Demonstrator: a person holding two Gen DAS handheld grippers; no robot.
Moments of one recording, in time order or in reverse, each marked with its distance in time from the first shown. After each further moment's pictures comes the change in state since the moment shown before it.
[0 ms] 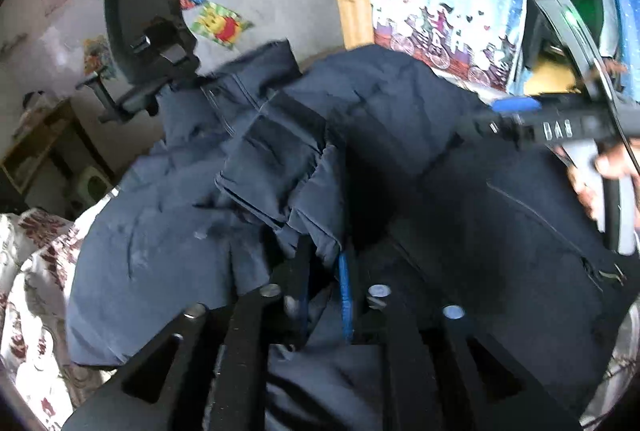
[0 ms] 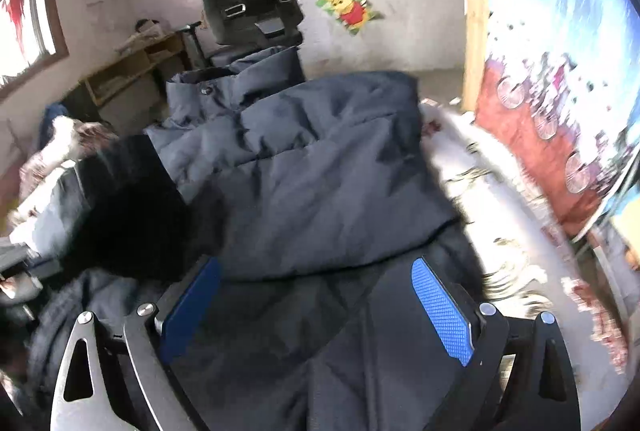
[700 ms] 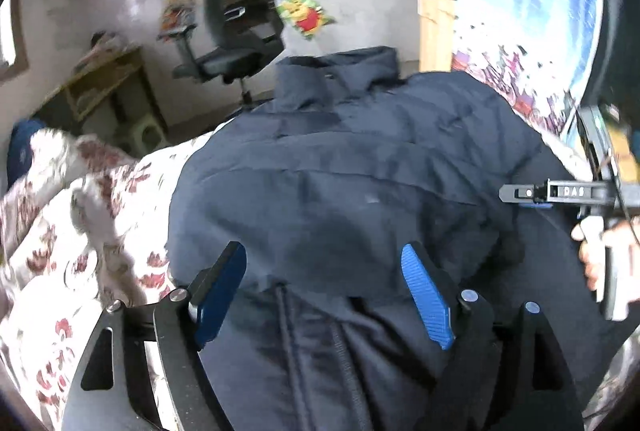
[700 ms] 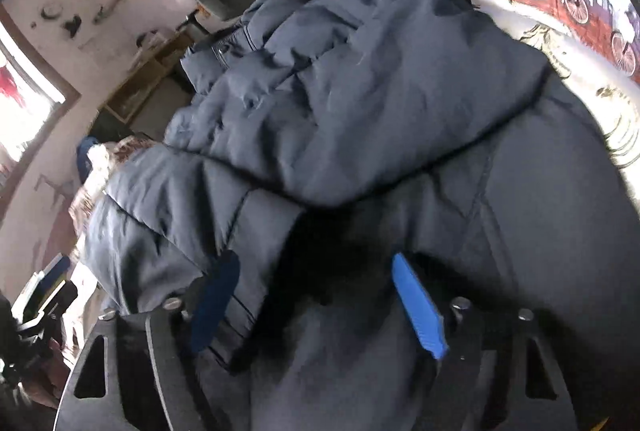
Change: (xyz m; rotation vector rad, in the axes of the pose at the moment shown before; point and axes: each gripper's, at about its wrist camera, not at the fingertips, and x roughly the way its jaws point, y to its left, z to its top) left arm -0.069 0.073 -0.043 -0.282 -0.029 0.166; right arm 0.033 0.008 -0.034 0.273 0.163 0.227
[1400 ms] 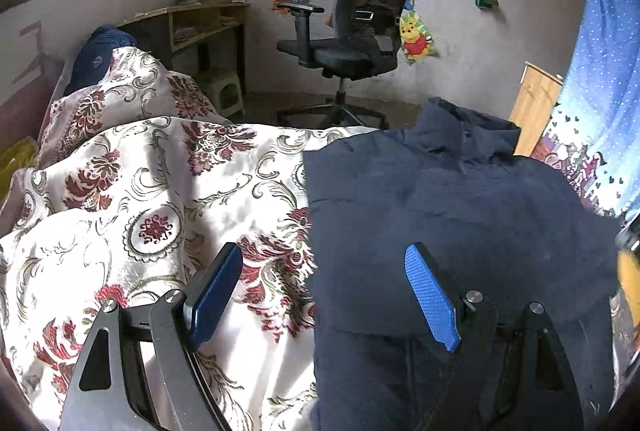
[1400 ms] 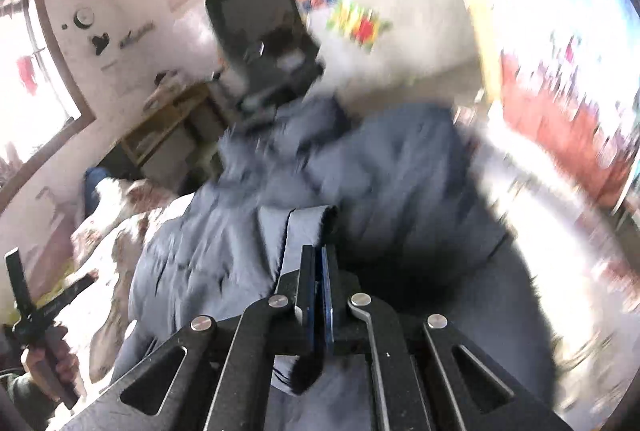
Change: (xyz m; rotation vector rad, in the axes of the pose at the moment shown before) left arm -0.018 0.117 0.020 -0.359 -0.036 0.155; right arm -0.085 0.058 0.046 -0.151 -0.287 -0.095
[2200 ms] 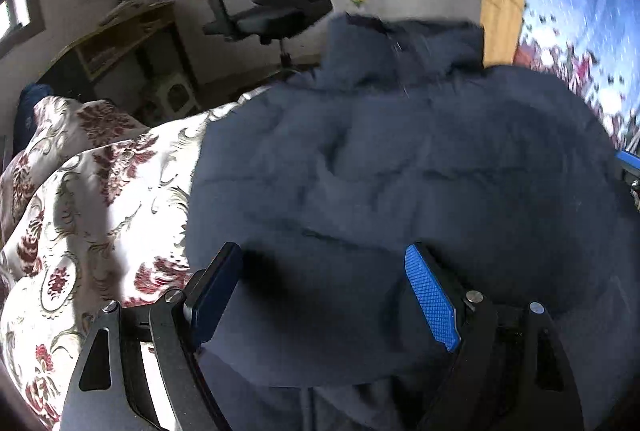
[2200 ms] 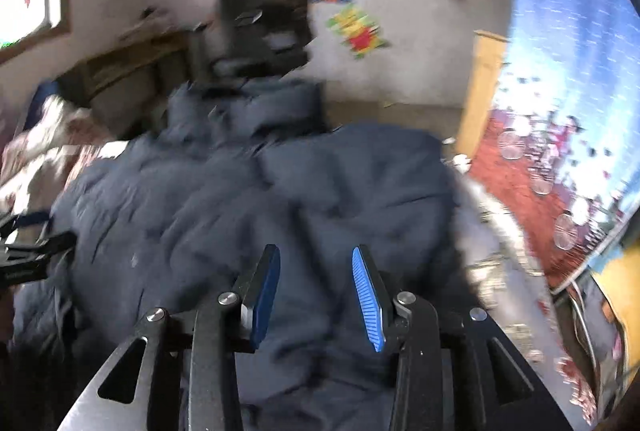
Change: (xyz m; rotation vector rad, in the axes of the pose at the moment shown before) left arm 0.109 -0.110 -0.017 0.295 0.159 -0.011; right arm 0.082 0.007 -0.016 -0.330 0.095 -0.204
